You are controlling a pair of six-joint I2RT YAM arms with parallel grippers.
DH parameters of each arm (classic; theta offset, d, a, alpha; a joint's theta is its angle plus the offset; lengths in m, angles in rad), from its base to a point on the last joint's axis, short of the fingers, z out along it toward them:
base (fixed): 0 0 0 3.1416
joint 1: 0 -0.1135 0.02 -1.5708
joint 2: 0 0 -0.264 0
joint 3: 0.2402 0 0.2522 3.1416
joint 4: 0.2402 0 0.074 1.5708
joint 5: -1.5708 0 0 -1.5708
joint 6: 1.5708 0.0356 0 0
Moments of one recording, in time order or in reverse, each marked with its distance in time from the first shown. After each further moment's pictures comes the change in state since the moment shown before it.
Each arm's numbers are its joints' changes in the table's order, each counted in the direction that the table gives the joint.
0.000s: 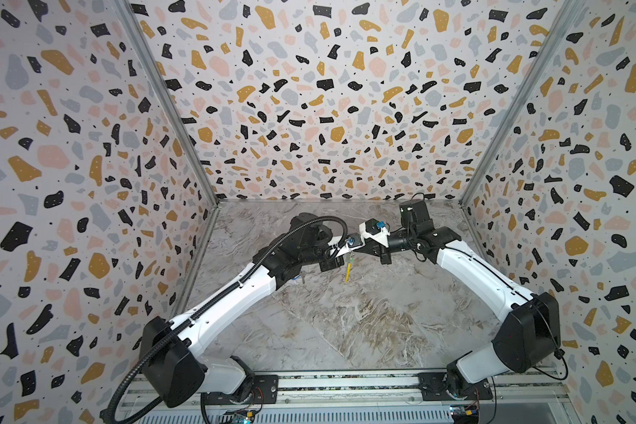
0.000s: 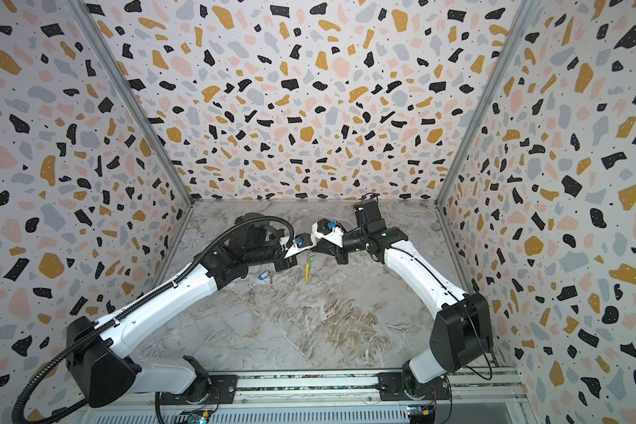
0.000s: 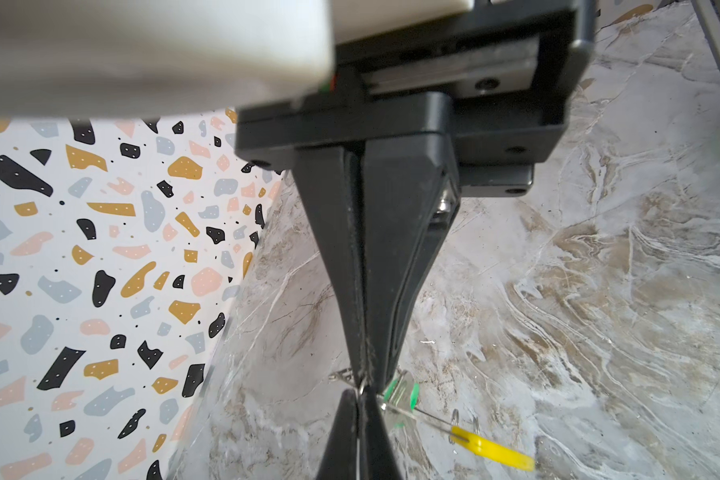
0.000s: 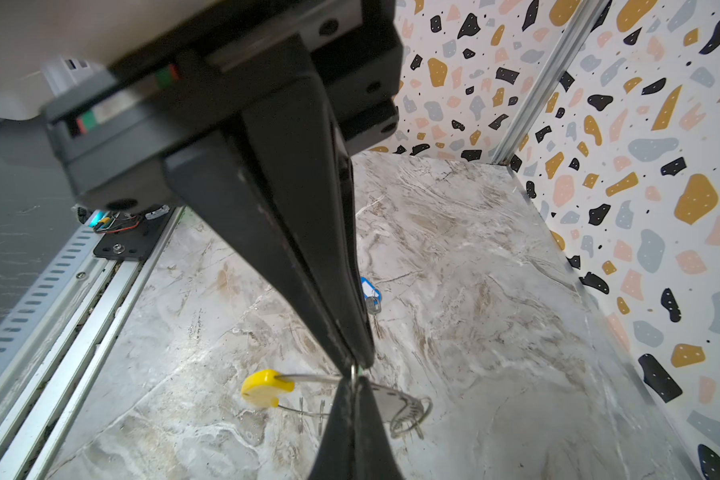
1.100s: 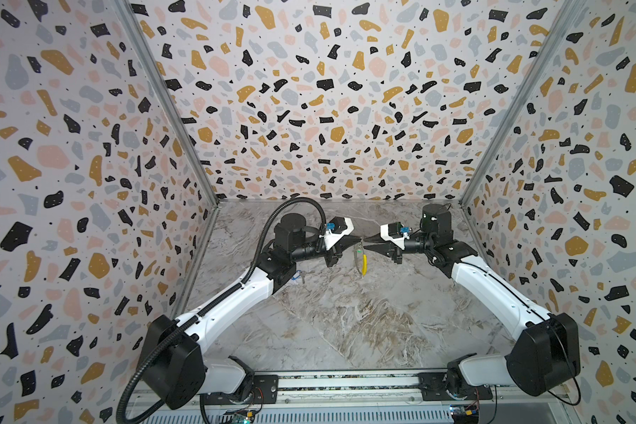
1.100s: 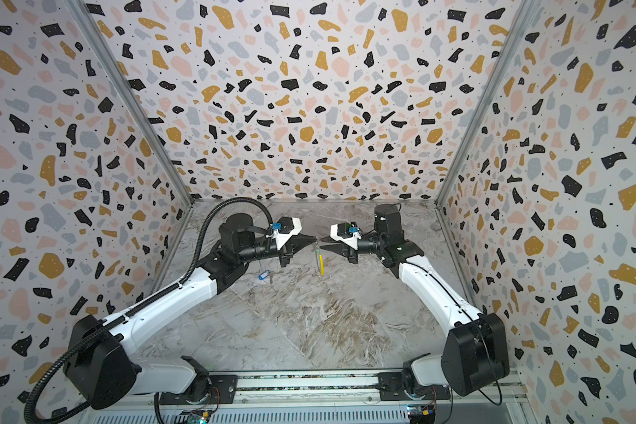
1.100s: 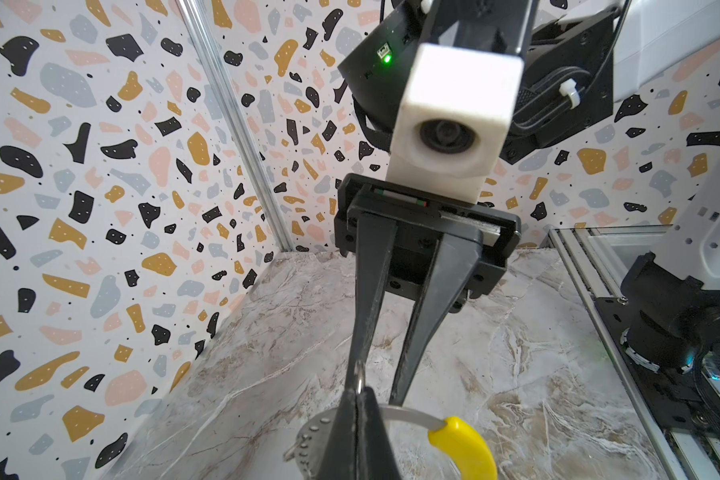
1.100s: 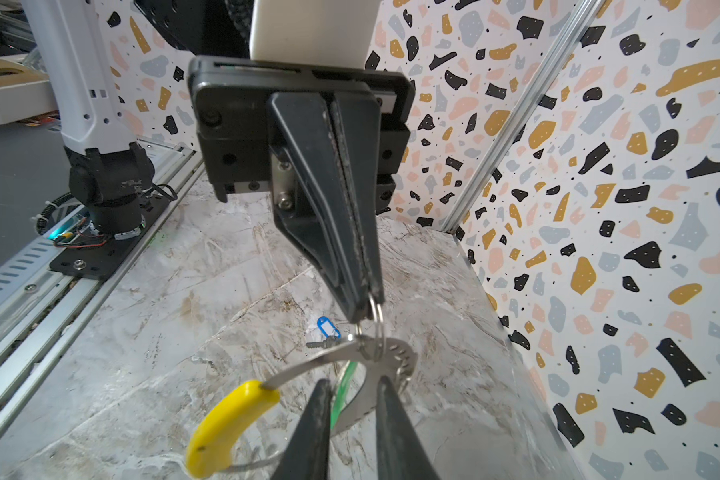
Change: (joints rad) left arm -0.089 0.015 -0.174 -0.538 -0.388 -0.419; right arm 0.102 0.148 -0.210 -0.342 0.145 0.072
